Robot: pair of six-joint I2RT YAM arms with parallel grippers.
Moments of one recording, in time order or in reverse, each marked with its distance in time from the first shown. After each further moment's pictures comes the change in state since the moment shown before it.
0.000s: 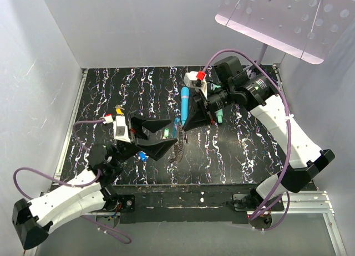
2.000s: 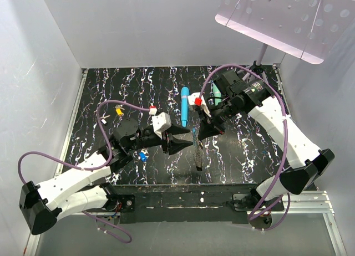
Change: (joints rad) left arm 0.000 0.205 0.266 -0.634 0.221 0.370; right arm -0.033 -0.023 -0.129 -0.332 0.308 -0.459
